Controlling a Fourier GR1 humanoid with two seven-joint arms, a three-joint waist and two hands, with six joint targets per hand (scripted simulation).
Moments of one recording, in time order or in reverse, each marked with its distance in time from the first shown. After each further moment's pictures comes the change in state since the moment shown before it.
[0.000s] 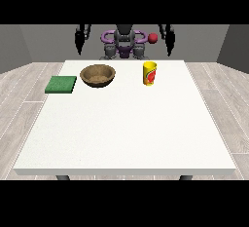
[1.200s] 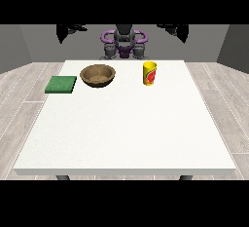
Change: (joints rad) left arm -0.130 0.079 0.215 -0.012 0.177 -0.081 -0.094; right arm -0.025 -0.151 -0.229 -0.031 -0.218 0.236 -0.057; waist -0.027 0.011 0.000
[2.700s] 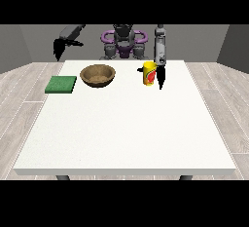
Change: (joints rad) left arm -0.300 -0.117 0.024 0.900 -0.185 0.198 -0.783; right arm -0.108 -0.002 -0.015 0.184 0.040 0.089 -0.224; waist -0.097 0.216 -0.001
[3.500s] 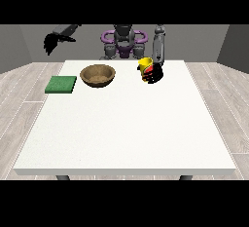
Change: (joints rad) left arm 0.016 0.000 -0.089 0.034 -0.192 0.294 -0.031; right arm -0.020 -0.085 -0.065 0.080 -0.039 0.055 0.028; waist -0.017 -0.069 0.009
